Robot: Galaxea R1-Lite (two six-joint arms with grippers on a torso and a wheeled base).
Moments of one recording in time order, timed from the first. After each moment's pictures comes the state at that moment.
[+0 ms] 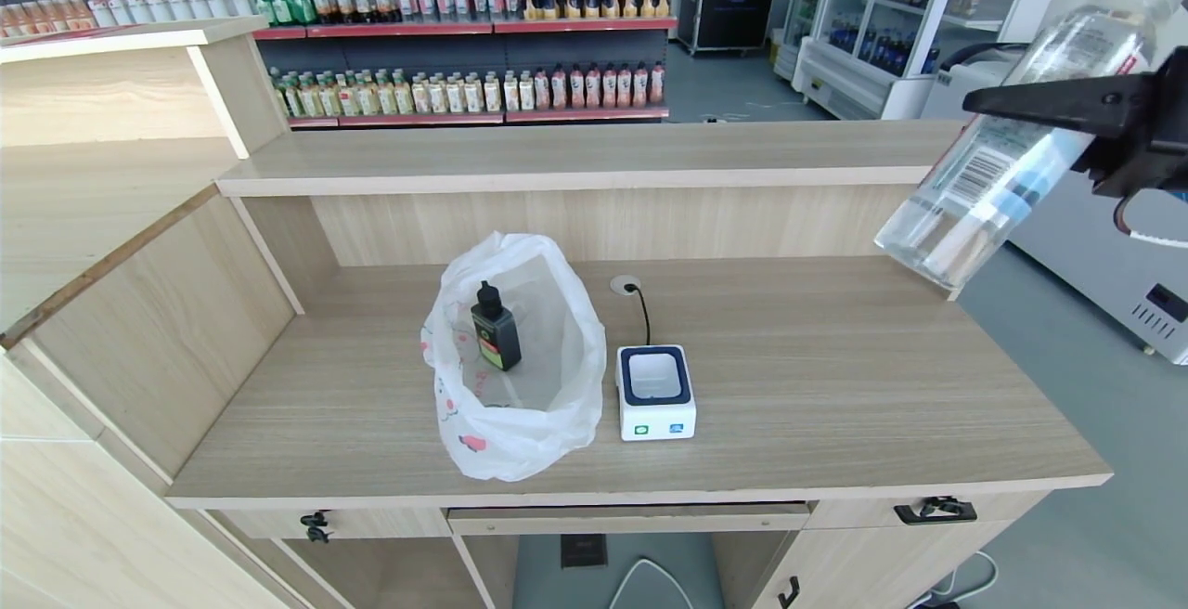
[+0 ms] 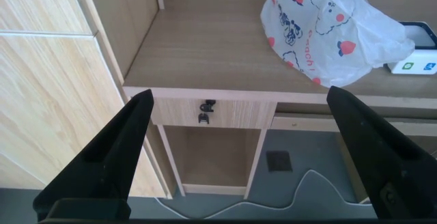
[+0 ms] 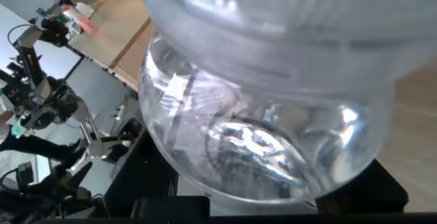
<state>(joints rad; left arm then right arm) 0.00 0.00 0.00 0.00 0.04 -0.01 0.01 1.40 -1.22 -0.14 0.85 0.35</state>
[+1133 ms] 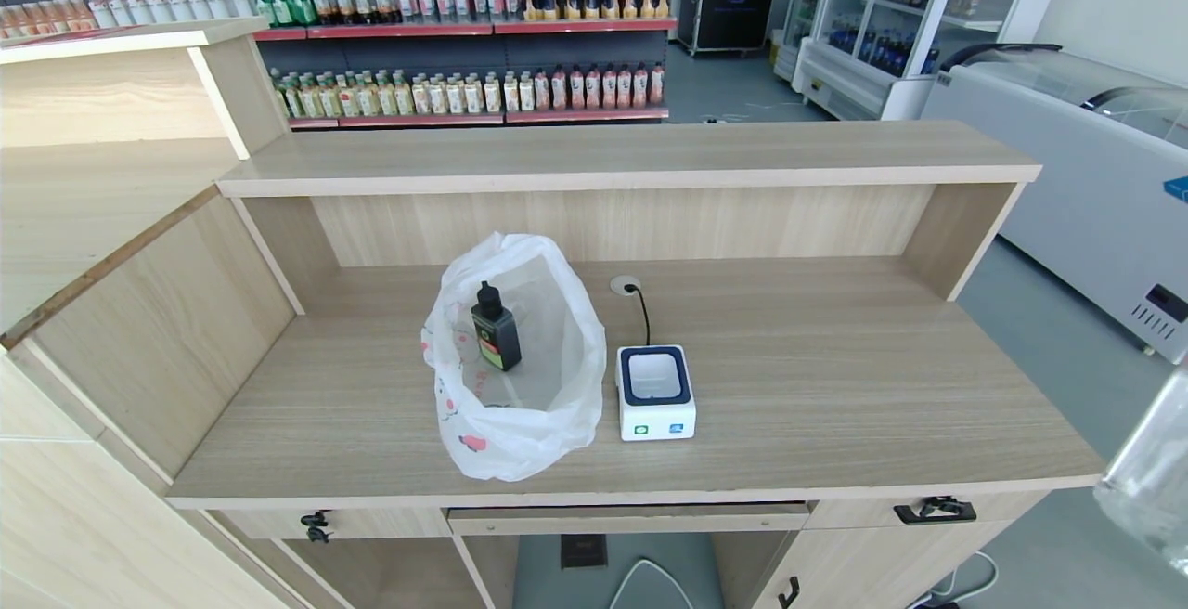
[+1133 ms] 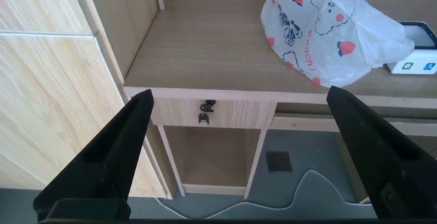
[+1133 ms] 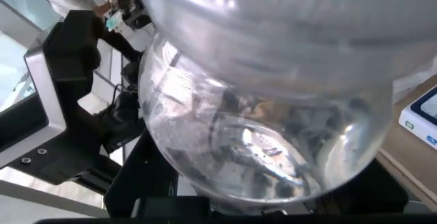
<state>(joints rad) 0.00 0.00 0.00 0.00 0.04 -0.01 0.44 1.06 -1.26 0.31 0.84 0.22</state>
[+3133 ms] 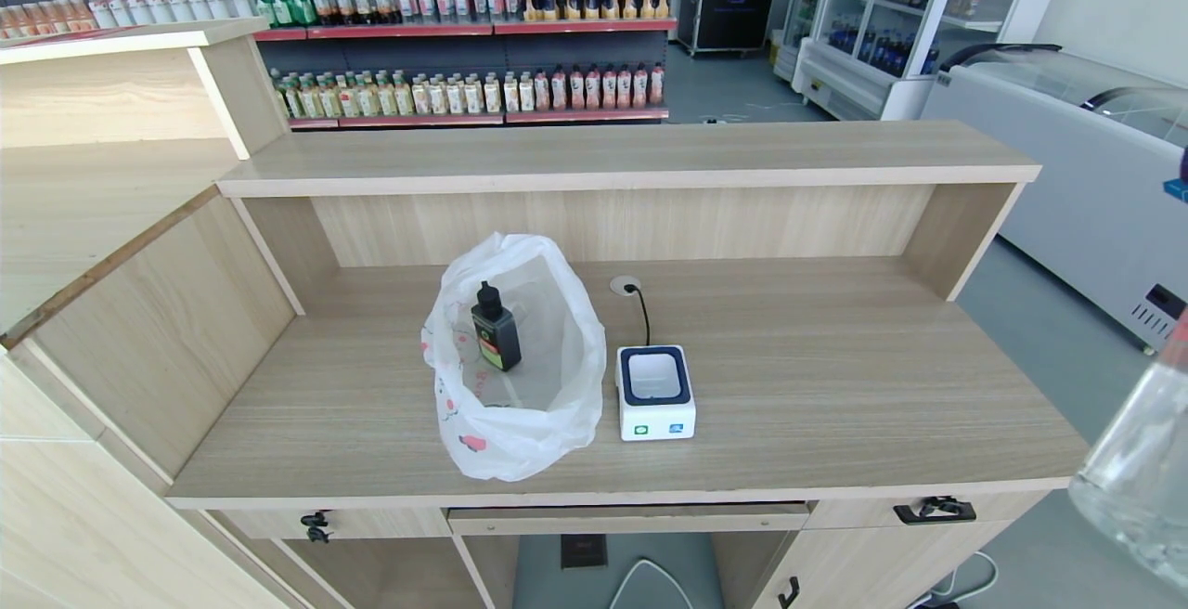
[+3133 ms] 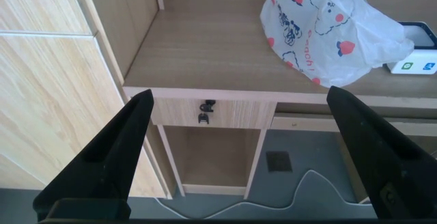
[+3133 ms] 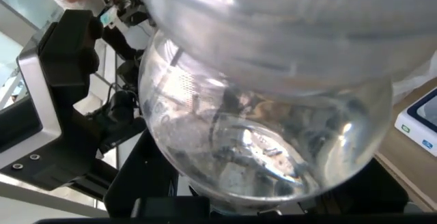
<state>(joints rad) 0.00 0.00 0.00 0.00 0.04 -0.01 0.55 1.08 -1.30 0.32 0.71 0.20</state>
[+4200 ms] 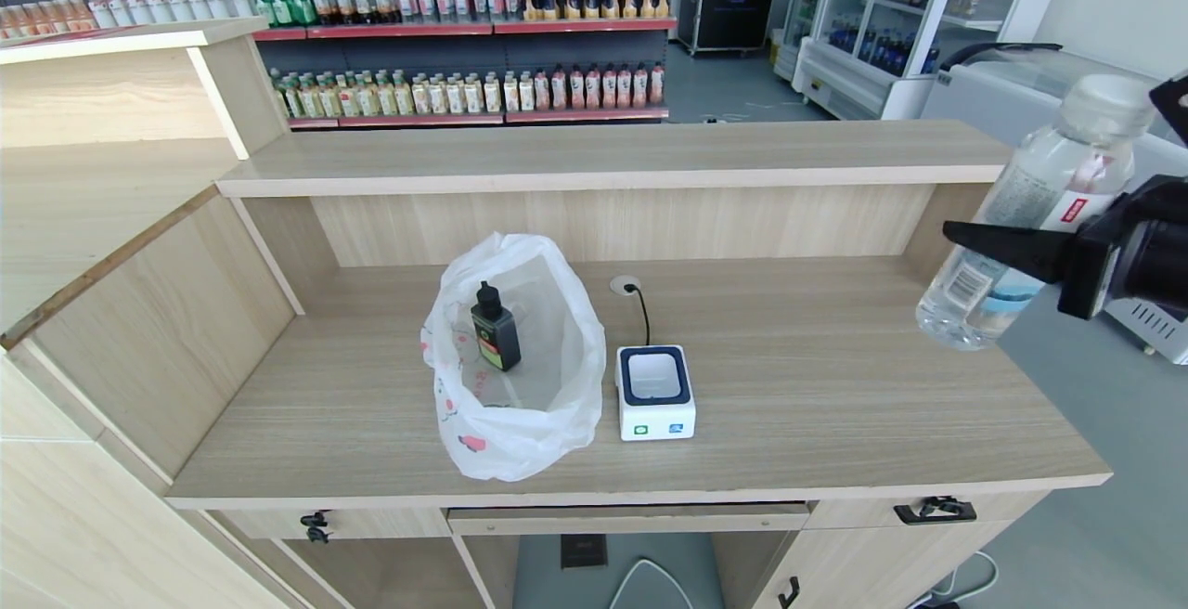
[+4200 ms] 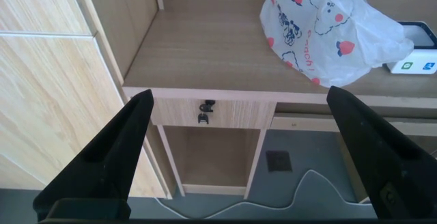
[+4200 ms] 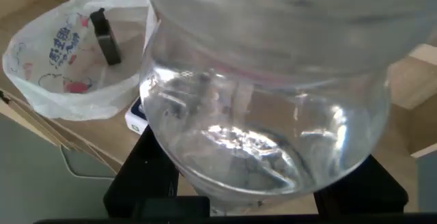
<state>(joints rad) 0.00 0.00 0.00 0.00 0.04 -0.01 0.08 1.30 -0.86 -0.34 0.36 -0.32</state>
